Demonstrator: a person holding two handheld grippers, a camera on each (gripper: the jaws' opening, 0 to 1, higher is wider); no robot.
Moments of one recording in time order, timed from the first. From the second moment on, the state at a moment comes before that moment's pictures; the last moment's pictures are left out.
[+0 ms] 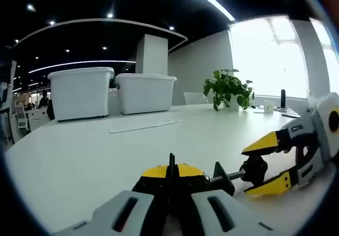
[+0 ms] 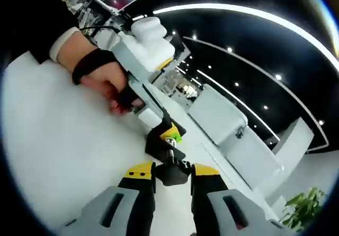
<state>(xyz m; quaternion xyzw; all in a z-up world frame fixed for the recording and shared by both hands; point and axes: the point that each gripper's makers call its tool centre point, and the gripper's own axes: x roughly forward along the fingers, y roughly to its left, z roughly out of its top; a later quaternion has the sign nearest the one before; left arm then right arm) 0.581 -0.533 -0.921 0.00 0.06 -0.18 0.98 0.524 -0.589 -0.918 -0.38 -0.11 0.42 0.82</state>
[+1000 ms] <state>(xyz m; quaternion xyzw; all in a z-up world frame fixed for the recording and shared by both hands) 0.581 -0.529 -0.924 0.01 0.06 -0.17 0.98 0.531 -0.603 -0.908 -0.16 0.02 0.47 0.87</state>
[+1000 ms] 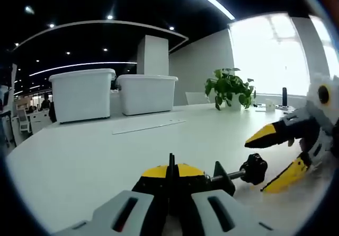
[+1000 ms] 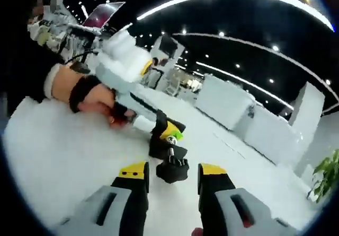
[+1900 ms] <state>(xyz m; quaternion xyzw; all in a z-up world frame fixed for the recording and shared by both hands) 0.582 -0.531 -0.924 0.03 0.05 -0.18 0.98 0.553 -0.600 -0.937 0.31 0.30 0.43 0.80</state>
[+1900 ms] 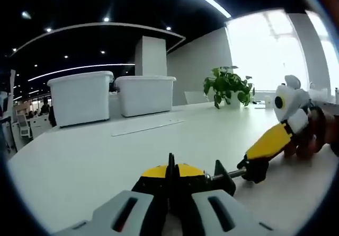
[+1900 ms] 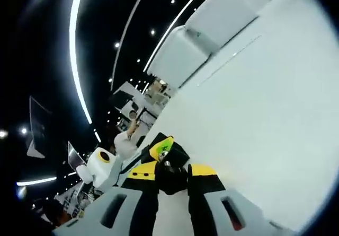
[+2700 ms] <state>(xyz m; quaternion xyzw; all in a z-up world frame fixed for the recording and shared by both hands) 0.586 -0.529 -0.923 0.02 0.05 -0.17 0.98 0.530 -0.589 -0.912 -0.18 -0.03 0.45 0.87</state>
